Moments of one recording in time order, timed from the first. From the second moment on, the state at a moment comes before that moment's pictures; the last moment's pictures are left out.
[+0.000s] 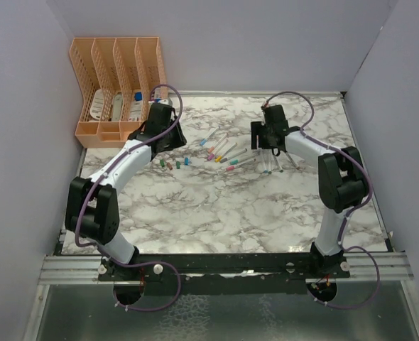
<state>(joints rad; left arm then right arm) -0.33 1.61 1.22 -0.35 0.02 -0.54 0.33 1.91 1.29 -0.23 0.10 0.21</state>
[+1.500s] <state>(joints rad) -0.33 1.54 1.14 -0.34 0.02 -0.56 0.36 2.19 1.66 -0.34 0.00 -0.04</state>
